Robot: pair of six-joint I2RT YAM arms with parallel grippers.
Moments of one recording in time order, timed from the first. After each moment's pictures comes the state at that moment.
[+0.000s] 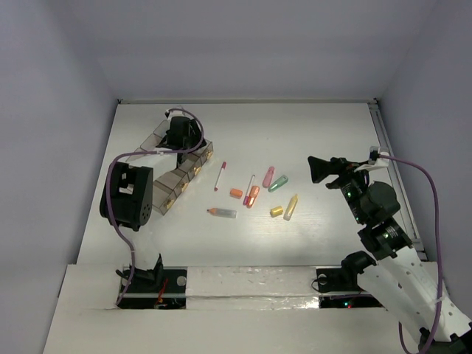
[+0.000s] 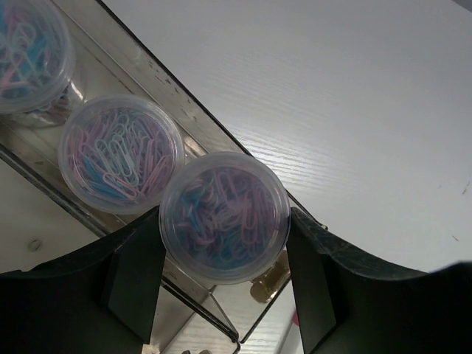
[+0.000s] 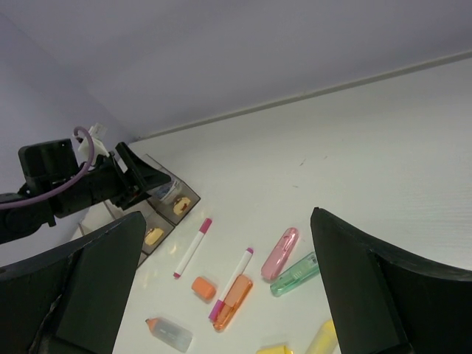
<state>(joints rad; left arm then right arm) -0.23 1.82 1.11 0.11 -0.13 -0.55 0.45 0.54 0.58 0.04 0.16 0.50</state>
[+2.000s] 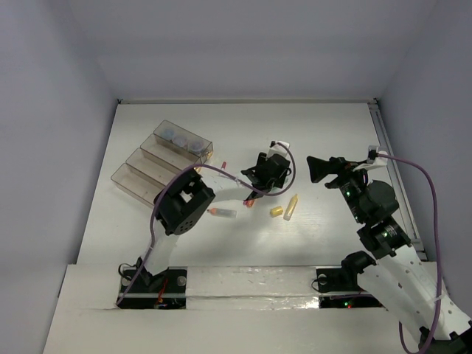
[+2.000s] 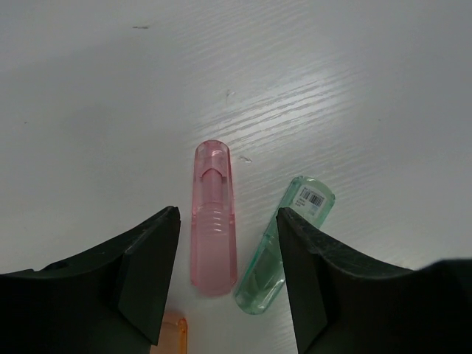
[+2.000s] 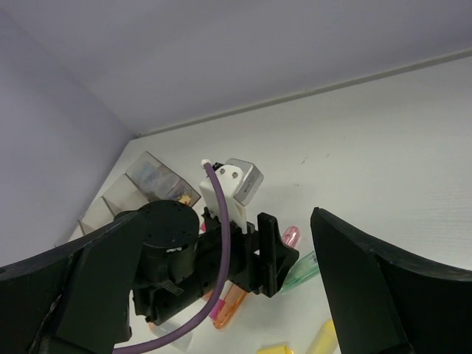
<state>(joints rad) -0.95 2.06 1.33 0.08 -0.44 -0.36 0.45 0.55 0.58 0.05 0.16 0.50</state>
